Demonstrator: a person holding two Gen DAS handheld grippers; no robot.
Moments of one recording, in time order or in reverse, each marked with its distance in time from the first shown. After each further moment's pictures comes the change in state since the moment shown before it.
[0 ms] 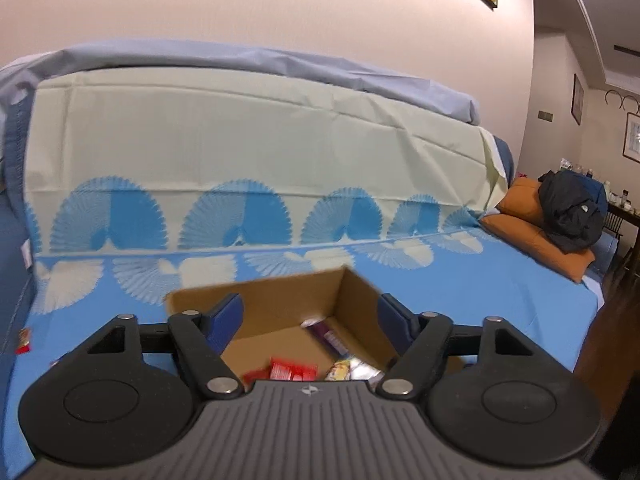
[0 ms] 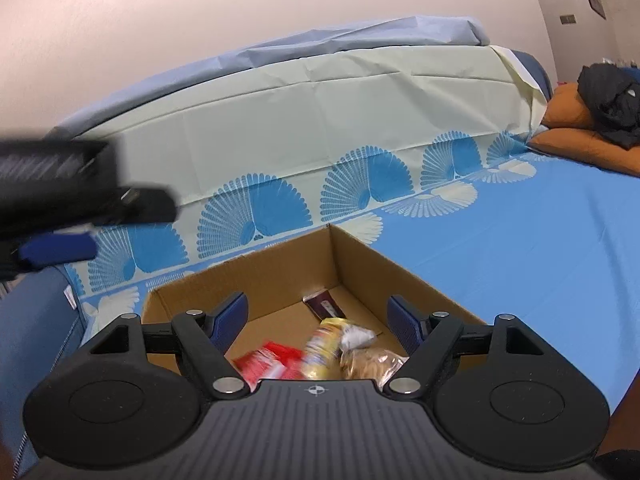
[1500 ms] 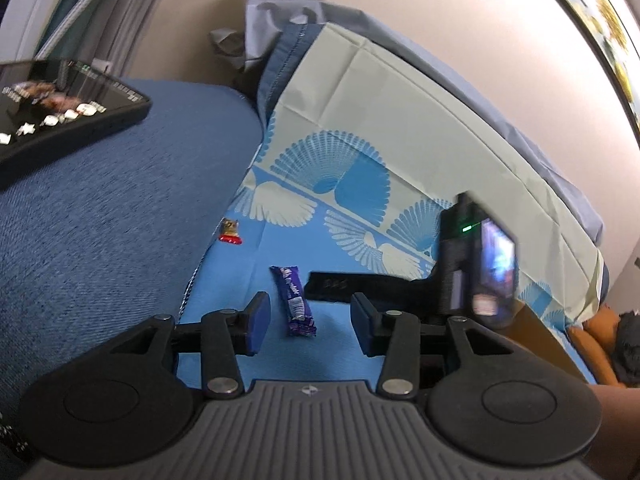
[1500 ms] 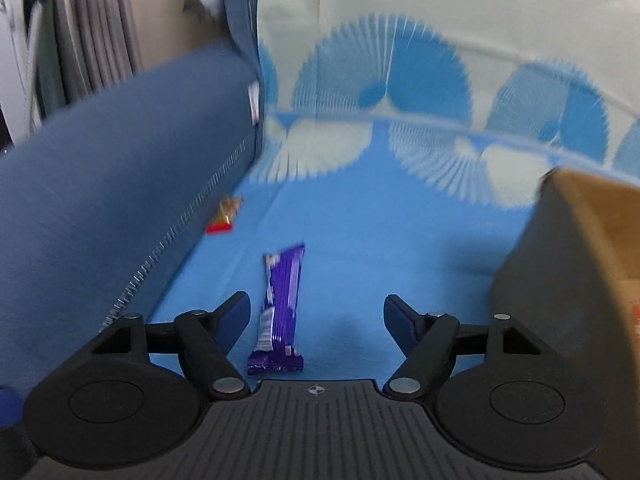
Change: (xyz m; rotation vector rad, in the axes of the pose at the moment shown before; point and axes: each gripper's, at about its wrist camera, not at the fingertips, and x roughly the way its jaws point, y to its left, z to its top) left arm -0.101 0.262 -0.134 -0.481 -0.087 0.247; right arm 0.157 0.289 -0.094 -0.431 0.428 0.390
